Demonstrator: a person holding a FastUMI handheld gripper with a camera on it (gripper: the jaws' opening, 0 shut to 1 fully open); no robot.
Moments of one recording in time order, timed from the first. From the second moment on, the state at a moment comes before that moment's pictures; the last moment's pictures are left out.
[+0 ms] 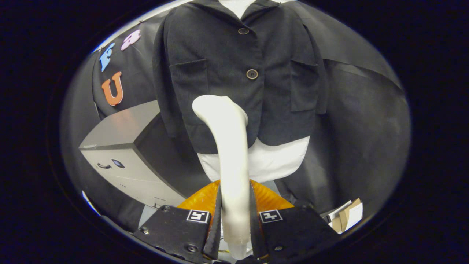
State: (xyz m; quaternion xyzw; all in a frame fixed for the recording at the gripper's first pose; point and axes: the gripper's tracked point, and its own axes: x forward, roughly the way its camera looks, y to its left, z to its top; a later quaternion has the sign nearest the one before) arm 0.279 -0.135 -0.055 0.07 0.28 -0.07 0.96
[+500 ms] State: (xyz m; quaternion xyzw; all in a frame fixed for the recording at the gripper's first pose) arm 0.232 -0.201 0.027 0.12 0.21 -0.08 0.97
